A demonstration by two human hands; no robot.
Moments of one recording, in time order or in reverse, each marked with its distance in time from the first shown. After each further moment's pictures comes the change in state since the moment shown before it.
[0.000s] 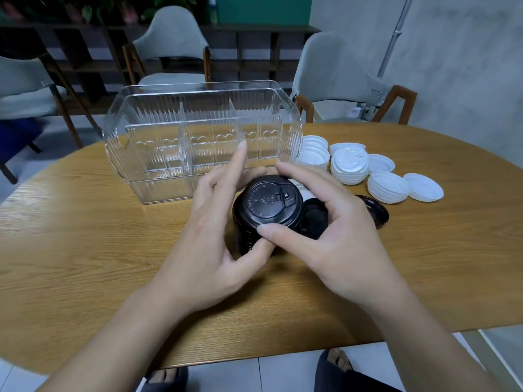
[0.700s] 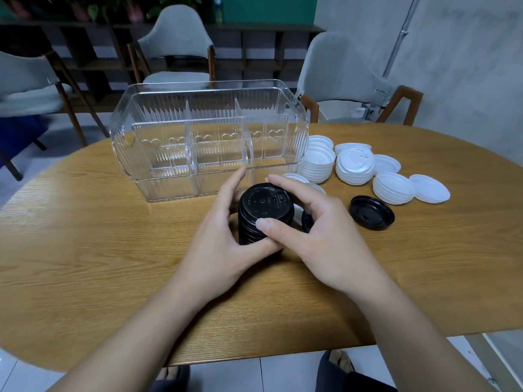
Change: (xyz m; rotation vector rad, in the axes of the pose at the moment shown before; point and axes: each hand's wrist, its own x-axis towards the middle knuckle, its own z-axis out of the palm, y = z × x) left_hand -0.003 -0.024 0.023 -0.264 0.047 -0.355; right_hand 0.009 0.024 0.019 0.086 -0.116 0.211
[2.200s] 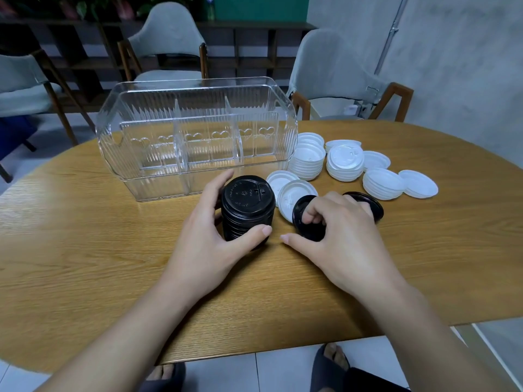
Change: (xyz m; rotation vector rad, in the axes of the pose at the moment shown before) left_hand 0.000 -0.004 0.001 0.094 0.071 -0.024; right_hand -0.015 0.024 -0.030 -0.806 0.137 0.039
